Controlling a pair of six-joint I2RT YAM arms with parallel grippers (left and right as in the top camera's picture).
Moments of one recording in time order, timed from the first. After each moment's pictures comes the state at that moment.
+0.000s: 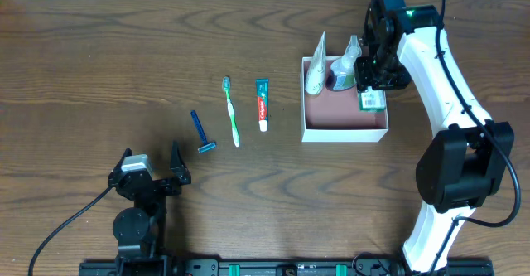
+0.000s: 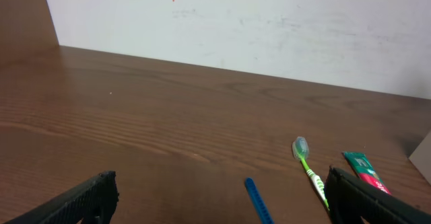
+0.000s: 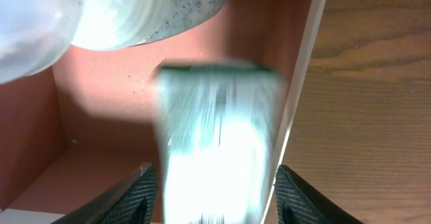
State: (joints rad) left arm 0.03 0.01 0.03 -0.13 -0.05 -0.14; right arm 0.16 2.03 1.84 -1.32 0.02 0.10
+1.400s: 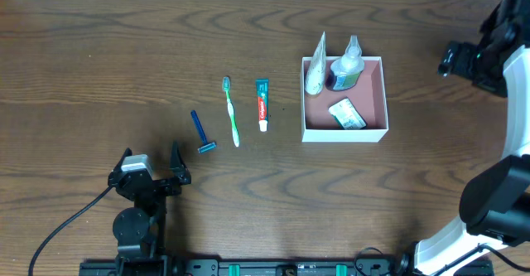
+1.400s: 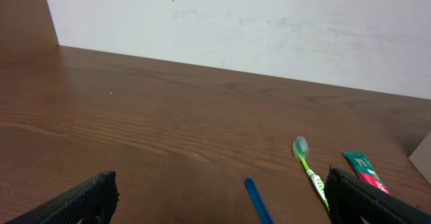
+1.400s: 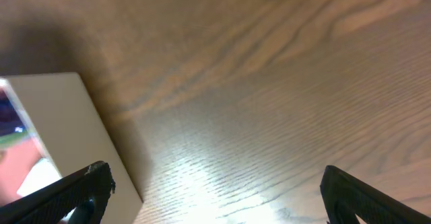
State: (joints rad) left arm 0.03 0.01 0.03 -0.13 -0.05 -0.14; right arm -0.29 1.86 1.72 -1.15 0.02 0.16
